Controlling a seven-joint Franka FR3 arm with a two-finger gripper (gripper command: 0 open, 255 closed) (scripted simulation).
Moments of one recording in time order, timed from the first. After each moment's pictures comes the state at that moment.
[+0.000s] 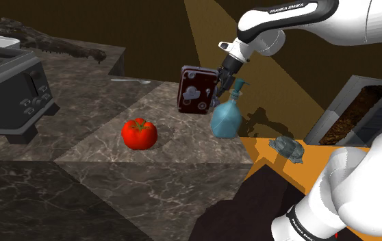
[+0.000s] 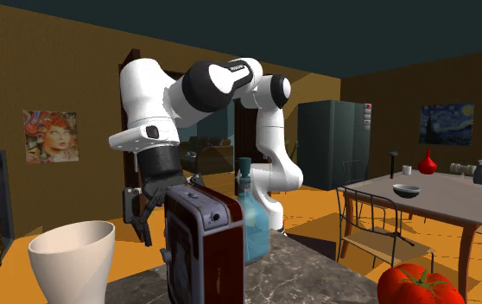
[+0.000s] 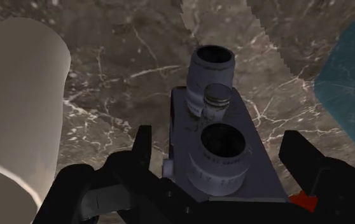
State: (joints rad) arm 0.33 -0.12 -0.47 -2.09 0.32 2.03 -1.30
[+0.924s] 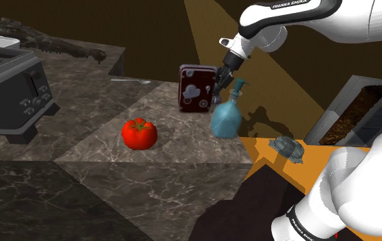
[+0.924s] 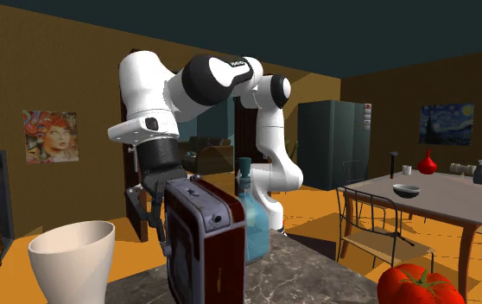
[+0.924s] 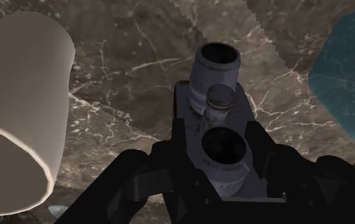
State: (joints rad) arm 0.33 -0.13 -0.47 -2.06 0.31 1.99 -1.28
